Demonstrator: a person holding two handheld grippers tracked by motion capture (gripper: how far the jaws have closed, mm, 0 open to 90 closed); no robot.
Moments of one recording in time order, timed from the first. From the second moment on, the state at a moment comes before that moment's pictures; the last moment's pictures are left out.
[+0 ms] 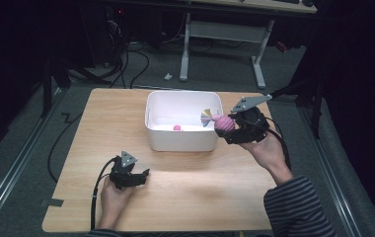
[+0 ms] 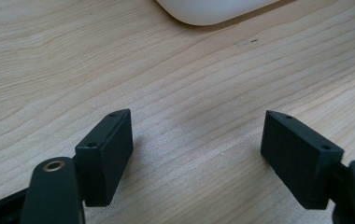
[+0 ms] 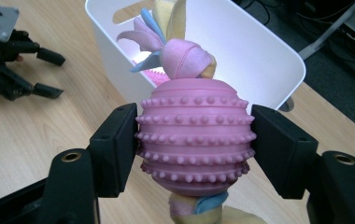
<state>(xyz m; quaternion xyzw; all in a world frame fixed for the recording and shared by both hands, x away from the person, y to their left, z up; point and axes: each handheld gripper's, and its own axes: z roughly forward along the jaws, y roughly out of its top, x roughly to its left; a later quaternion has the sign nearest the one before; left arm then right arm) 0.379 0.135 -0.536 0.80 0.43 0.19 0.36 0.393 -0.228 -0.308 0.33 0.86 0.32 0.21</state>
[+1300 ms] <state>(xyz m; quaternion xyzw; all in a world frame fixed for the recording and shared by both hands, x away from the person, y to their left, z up) 0.379 0.135 -0.536 0.81 0.43 0.19 0.36 0.498 -0.169 -0.348 0.34 0.88 0.29 0.17</state>
